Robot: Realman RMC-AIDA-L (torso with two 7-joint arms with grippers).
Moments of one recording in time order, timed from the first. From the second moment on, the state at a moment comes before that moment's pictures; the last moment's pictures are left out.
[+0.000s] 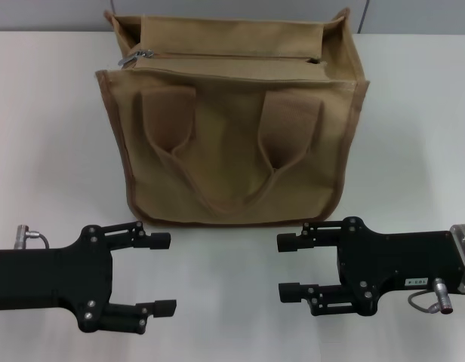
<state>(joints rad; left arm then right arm) -0.29 -2.04 0.84 0.69 1.92 1.89 -1.03 0.49 2.09 -0.95 -0.45 -1.85 -1.75 1.11</state>
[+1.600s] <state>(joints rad) -0.48 -2.07 0.19 0.28 1.84 1.53 -0.70 0.52 2.09 -0.94 -0.22 -1.72 -1.71 0.85</state>
